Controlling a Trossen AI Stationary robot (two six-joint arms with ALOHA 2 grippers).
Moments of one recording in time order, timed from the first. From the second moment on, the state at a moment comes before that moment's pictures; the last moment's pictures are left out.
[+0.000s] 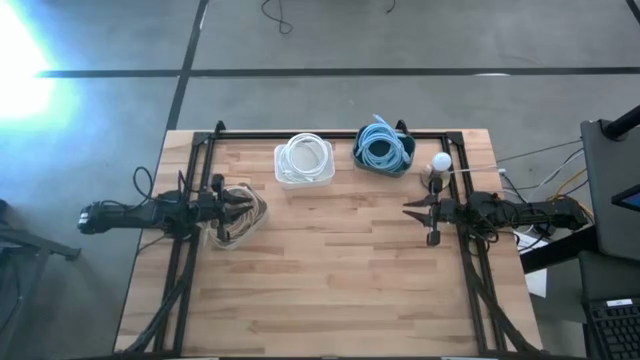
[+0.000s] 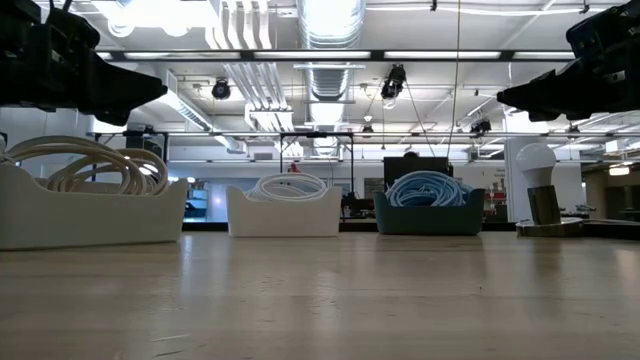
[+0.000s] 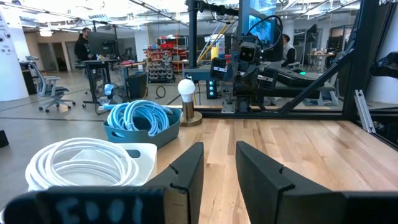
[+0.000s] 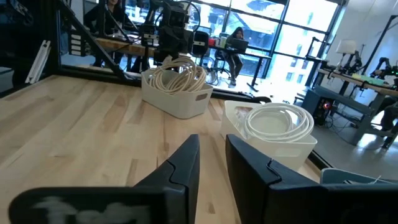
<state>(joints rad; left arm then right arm) -0.02 0.02 0.01 0.05 -0.20 0.05 0.06 0.07 0.01 0.04 0.18 -0.16</state>
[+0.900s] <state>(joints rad) -0.02 0.02 0.01 0.05 -0.20 0.05 0.06 0.07 0.01 0.04 0.18 -0.16</state>
